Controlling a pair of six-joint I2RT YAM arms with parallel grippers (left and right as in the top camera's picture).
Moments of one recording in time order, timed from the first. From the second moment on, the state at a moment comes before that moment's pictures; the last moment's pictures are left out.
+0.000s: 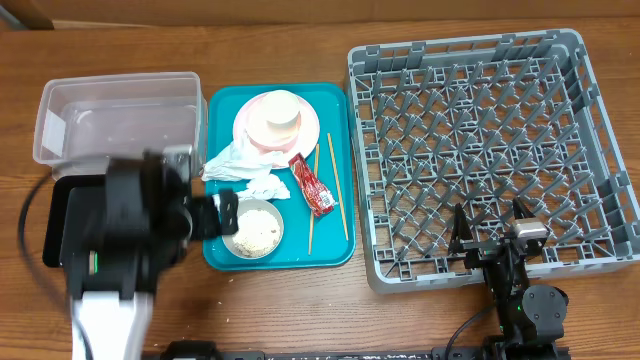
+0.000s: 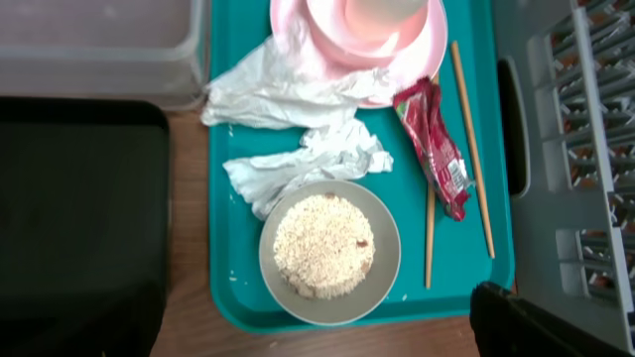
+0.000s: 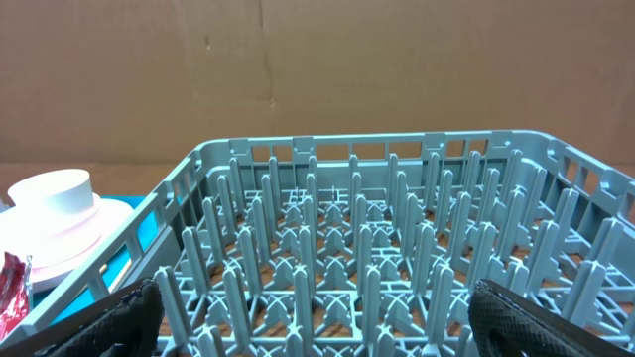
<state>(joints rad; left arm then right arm) -0.02 1.06 1.14 -1.09 0.14 -0.13 0.07 0.01 0.02 -0.03 -0.04 0.04</state>
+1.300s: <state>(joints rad) -0.23 1.92 1.39 -1.02 -0.04 0.32 0.07 0.01 0.02 -0.03 -0.04 0.04</state>
